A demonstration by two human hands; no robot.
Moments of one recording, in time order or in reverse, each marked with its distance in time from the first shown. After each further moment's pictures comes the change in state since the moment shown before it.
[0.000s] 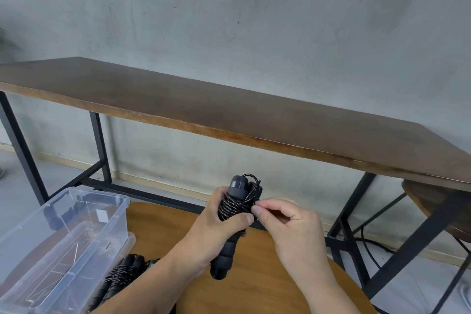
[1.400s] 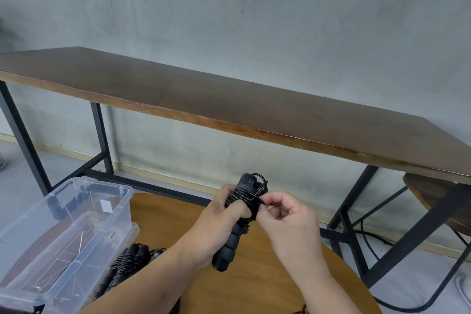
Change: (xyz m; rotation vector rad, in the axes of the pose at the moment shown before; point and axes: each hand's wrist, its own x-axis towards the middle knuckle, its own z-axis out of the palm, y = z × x) left_hand 0.002 -0.007 -0.005 0.062 -0.001 -0.151; right_hand -0.010 -0.012 0.015 0.085 -0.020 0.238
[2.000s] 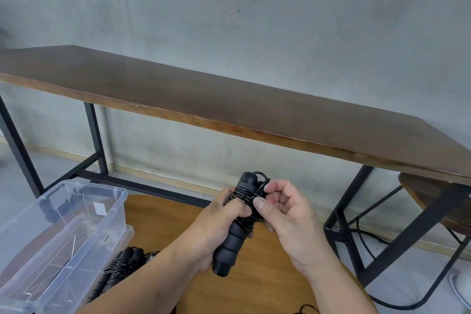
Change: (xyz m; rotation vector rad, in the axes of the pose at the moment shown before) left_hand 0.001 0.010 0.003 -0.146 -0.106 -0.034; right_hand 0.015 -0.002 -0.012 0.216 -0.203 0.032
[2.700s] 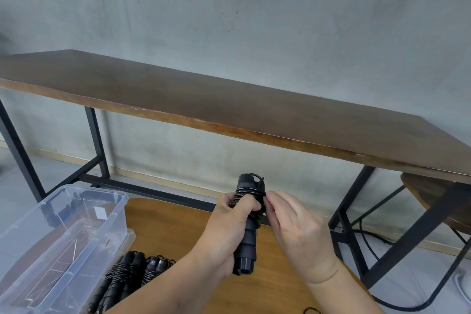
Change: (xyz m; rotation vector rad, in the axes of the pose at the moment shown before) left_hand 0.013 -0.007 0.025 -0.168 0.225 -0.076; right_hand 0.016 0.041 -0.020 -1.203 0.355 -0.958
